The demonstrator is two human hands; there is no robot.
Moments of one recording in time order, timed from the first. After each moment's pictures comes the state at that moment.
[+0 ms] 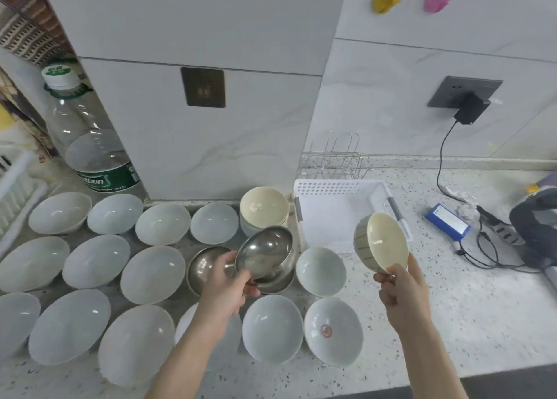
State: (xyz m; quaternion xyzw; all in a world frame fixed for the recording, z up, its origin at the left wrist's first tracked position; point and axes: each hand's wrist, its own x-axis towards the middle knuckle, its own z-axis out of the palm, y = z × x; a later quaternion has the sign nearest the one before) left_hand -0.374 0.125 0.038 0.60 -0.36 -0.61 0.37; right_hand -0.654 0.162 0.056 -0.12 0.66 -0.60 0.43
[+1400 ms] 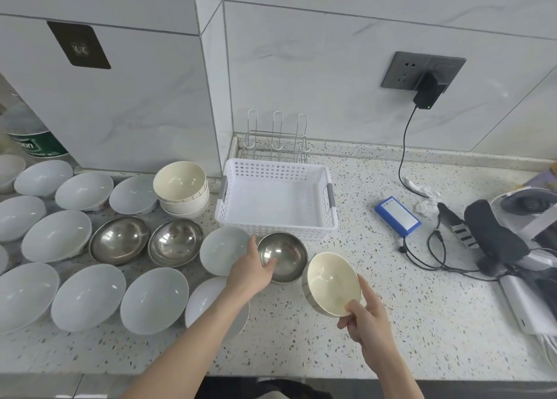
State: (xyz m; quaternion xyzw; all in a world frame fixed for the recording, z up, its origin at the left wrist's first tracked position) left_hand -0.626 0.128 -0.023 0.71 -0.58 -0.40 0.09; right_hand -0.849 0.227 -0.014 -0.27 0.69 -0.40 0.54
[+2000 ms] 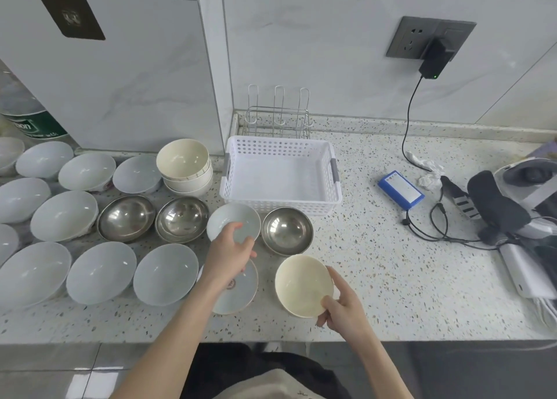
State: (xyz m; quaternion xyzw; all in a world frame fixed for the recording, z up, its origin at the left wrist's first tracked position) left_hand -0.579 0.156 -0.005 0.70 -0.47 -0.47 0.25; right_hand -0.810 0.254 -0.036 -0.41 0.67 -0.29 0.54
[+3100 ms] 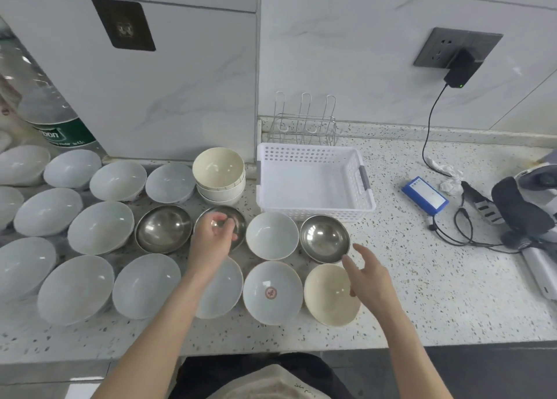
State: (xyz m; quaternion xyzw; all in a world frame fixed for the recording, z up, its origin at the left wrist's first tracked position) left_hand -0.465 0.116 -0.019 0.69 -0.41 -0.45 0.39; right_hand -0.745 0.201 0.018 -0.45 0.79 -0.21 0.36
